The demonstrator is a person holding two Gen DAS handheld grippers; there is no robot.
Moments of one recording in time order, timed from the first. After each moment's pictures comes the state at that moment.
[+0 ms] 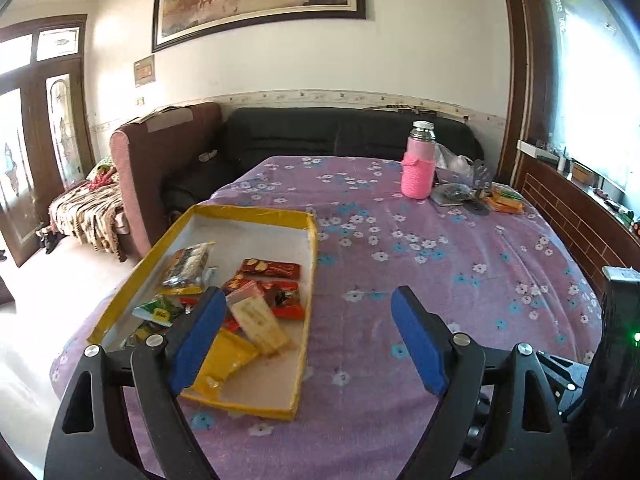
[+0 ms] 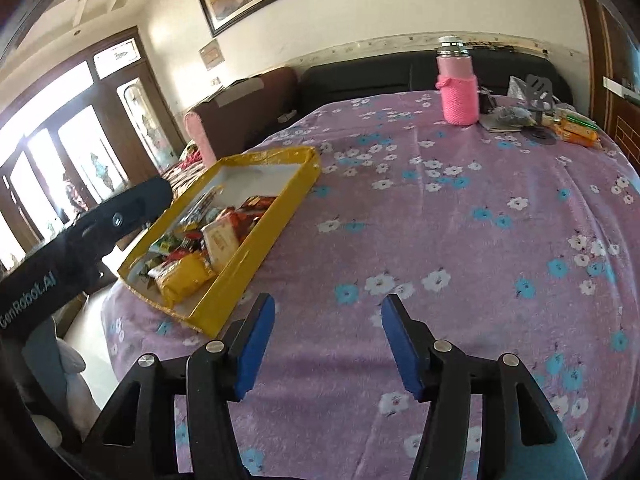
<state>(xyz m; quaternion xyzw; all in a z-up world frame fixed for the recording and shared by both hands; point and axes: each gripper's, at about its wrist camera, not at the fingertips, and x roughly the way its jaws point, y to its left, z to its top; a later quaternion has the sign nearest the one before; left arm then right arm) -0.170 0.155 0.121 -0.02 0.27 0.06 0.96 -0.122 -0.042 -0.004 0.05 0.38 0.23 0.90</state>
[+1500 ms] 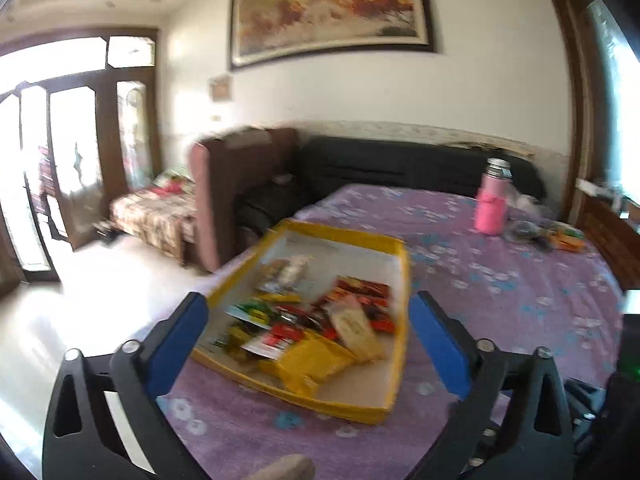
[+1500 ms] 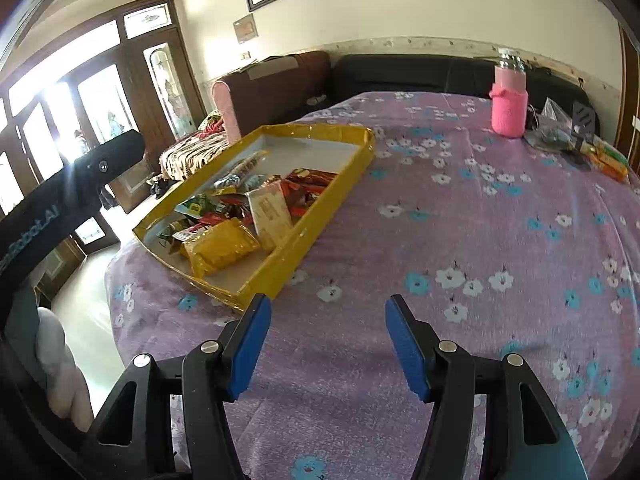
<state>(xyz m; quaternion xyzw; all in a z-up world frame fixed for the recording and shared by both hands) -0.207 0.204 0.118 -0.04 0.21 0.16 0.96 -0.138 0.014 -0.008 -0.02 0.37 0.26 0.89</state>
